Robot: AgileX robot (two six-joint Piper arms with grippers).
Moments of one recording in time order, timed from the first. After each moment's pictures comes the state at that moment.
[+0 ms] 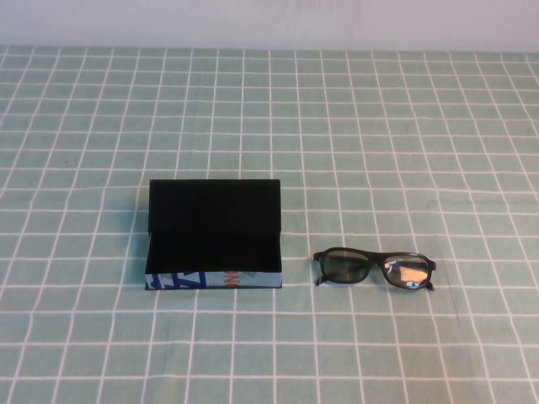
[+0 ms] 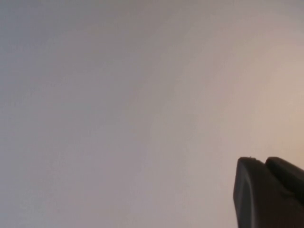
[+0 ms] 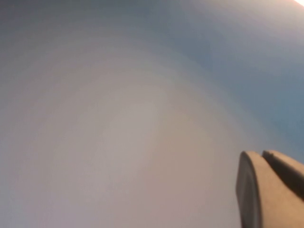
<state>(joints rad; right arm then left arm) 0.01 -0.01 0.03 0.19 -0.79 0.10 -0.11 -0.01 0.03 0.06 -0.65 -0.13</state>
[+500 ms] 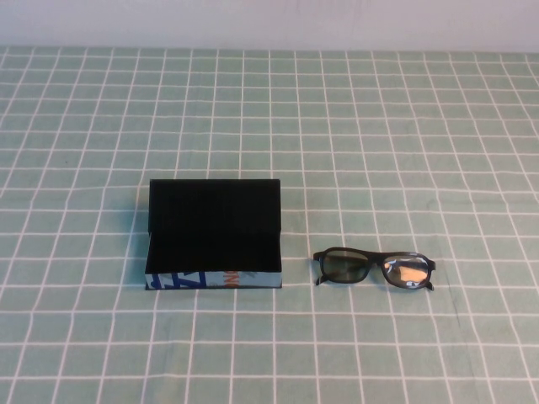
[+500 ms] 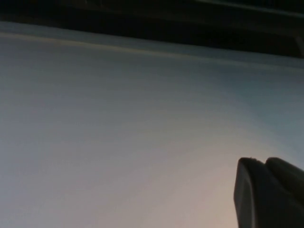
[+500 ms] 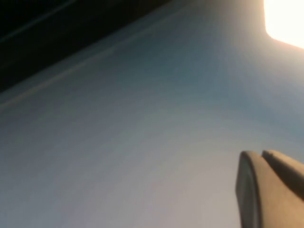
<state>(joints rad) 0.01 0.13 -0.71 0.16 -0.34 0.34 -0.11 0.07 -0.49 0.06 -0.57 -0.15</state>
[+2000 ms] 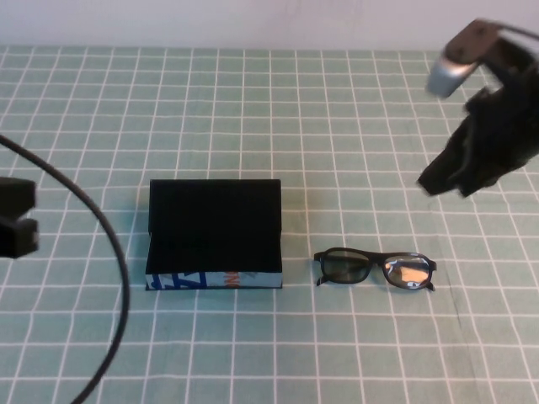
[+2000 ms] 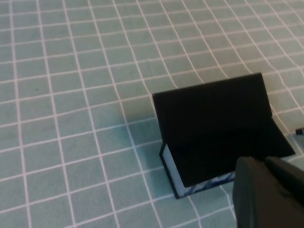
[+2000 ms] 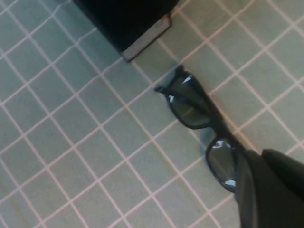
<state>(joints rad) 0.19 1.58 -1.45 0.50 1.21 -0.85 -0.19 0.84 -0.82 -0.31 0.68 0.26</state>
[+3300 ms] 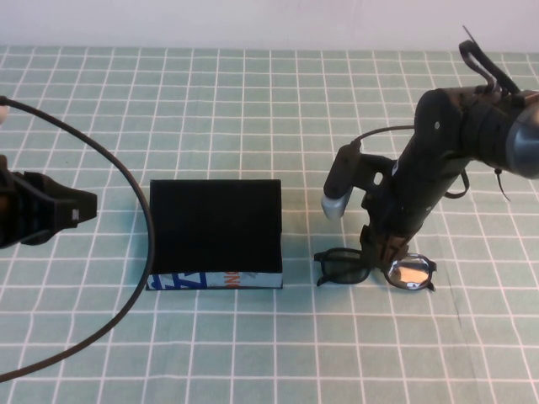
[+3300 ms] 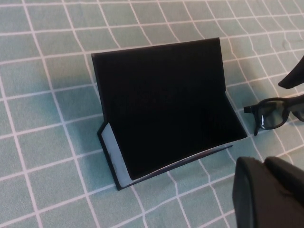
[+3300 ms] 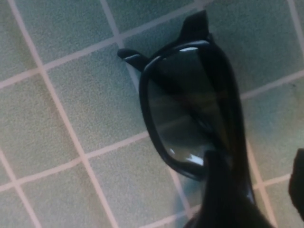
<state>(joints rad) 0.40 1.97 -1.46 0.22 0.95 -0.93 -0.02 1.12 -0.83 -0.82 0.81 0.70</state>
